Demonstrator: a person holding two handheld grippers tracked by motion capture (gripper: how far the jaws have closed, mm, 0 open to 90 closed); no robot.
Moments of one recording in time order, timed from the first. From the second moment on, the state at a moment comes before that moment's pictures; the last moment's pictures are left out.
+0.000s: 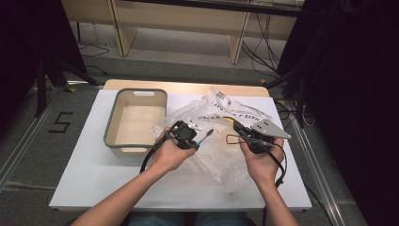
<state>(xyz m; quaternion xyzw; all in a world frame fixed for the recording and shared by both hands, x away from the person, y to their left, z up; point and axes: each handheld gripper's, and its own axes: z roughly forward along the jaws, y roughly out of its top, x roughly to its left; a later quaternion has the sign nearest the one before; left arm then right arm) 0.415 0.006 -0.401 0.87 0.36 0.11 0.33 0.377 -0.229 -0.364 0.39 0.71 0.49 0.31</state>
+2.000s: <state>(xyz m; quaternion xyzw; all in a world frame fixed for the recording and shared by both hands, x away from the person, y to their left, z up) 0.450 -0.058 -0.436 0.85 0.33 0.20 0.35 0.381 -0.239 -0.370 0.41 0.71 0.49 0.30</state>
